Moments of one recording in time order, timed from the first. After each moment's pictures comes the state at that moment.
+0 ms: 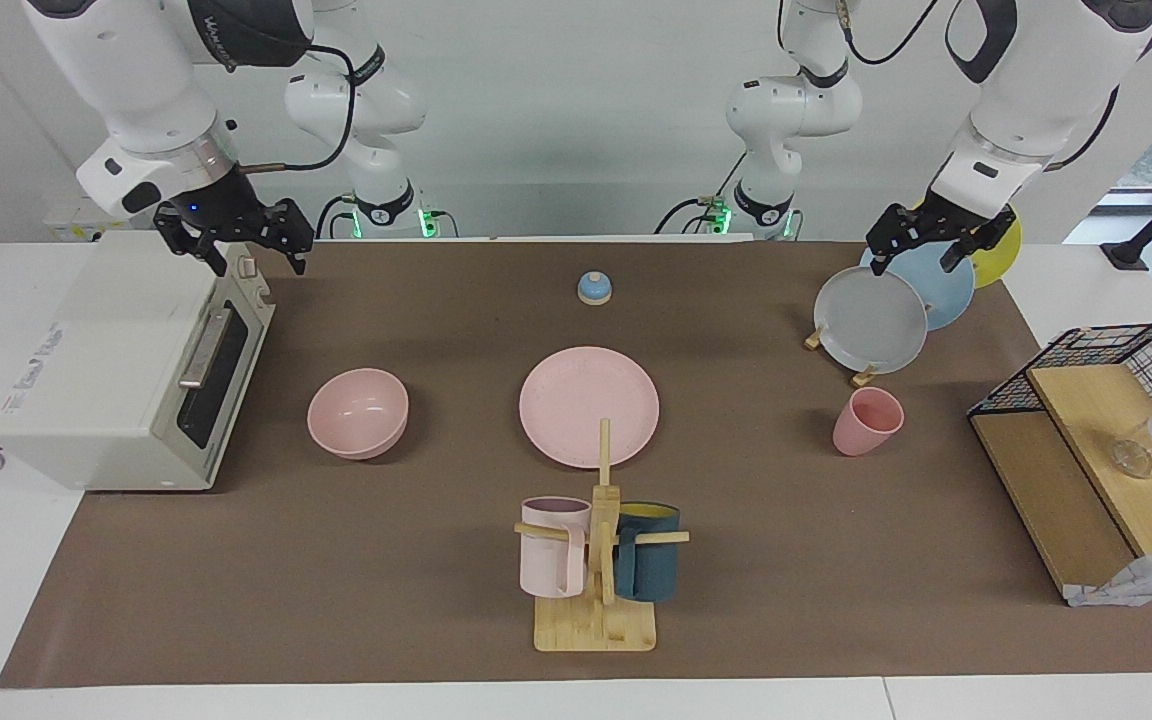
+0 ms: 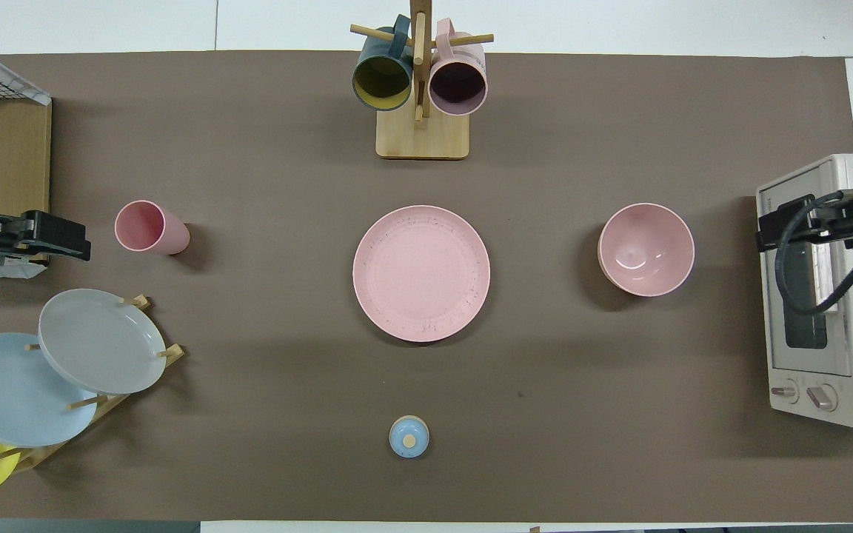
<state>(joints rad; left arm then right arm) -0.04 -0.06 -0.06 -1.66 -0.01 1.55 -0.07 -0.01 0.00 0.02 -1.58 -0.01 1.49 0.01</state>
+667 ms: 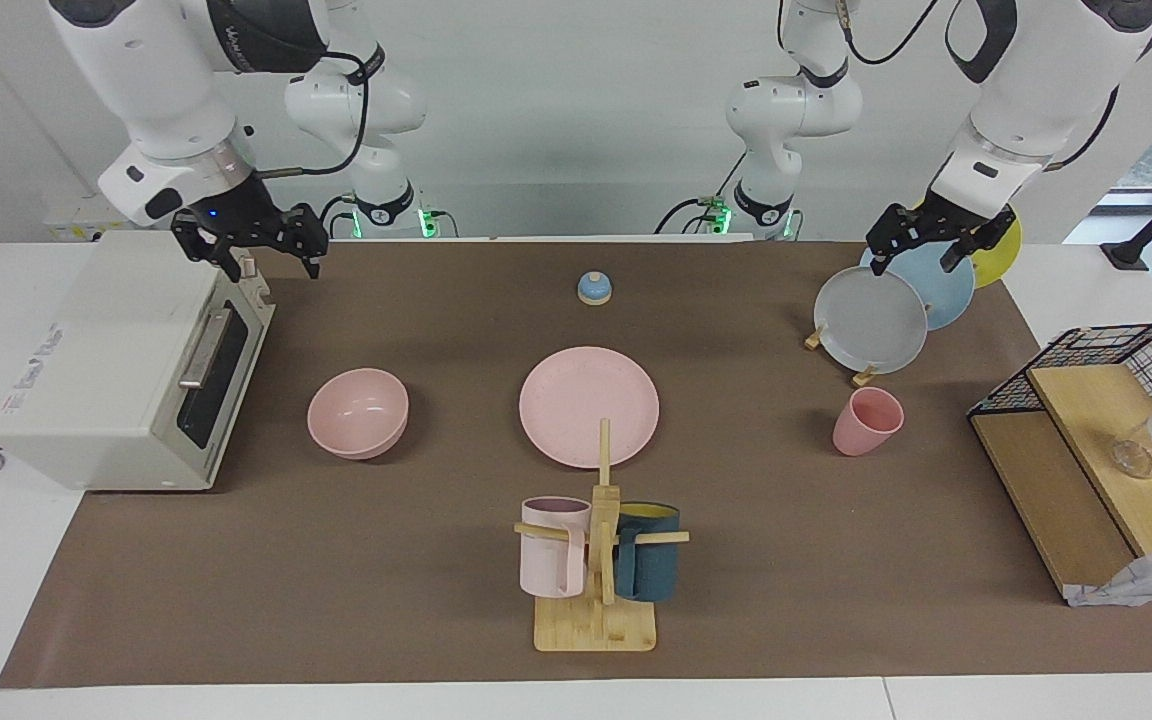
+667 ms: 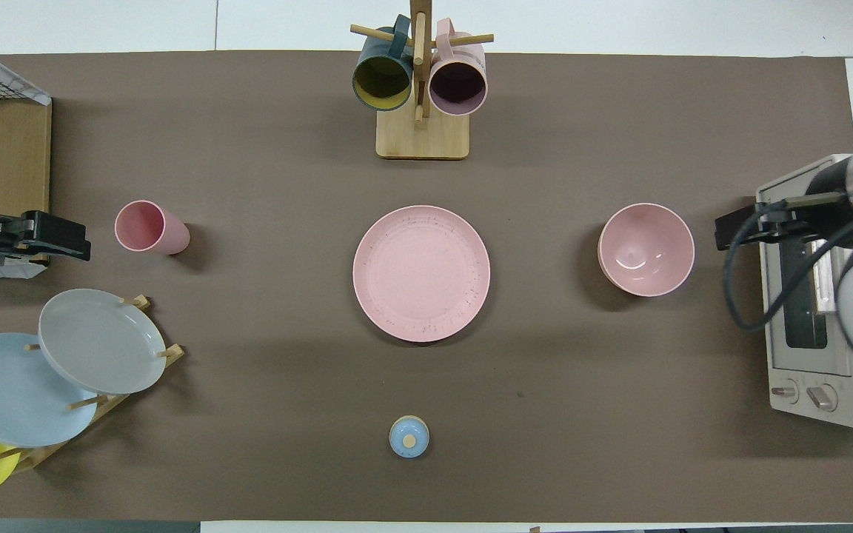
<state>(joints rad) -0.04 -0.06 -0.06 -1.66 -0.01 1.55 -0.07 0.07 -0.01 0.03 -1.65 0.00 1.60 0.04</state>
